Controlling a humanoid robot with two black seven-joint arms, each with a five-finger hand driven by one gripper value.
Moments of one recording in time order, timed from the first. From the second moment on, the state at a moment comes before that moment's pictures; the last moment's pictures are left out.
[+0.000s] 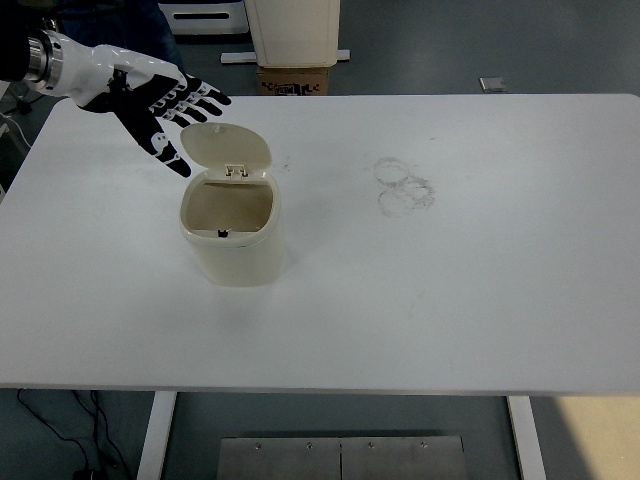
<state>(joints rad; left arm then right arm) -1.57 0.76 -0.03 -1.20 0.44 -0.61 0.35 0.00 0.00 0.29 0.15 -0.22 0.06 0.42</state>
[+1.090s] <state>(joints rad) -1.67 0.78 0.04 -1.36 0.46 -0.61 0.37 0.00 0.00 0.29 0.15 -0.22 0.06 0.42</state>
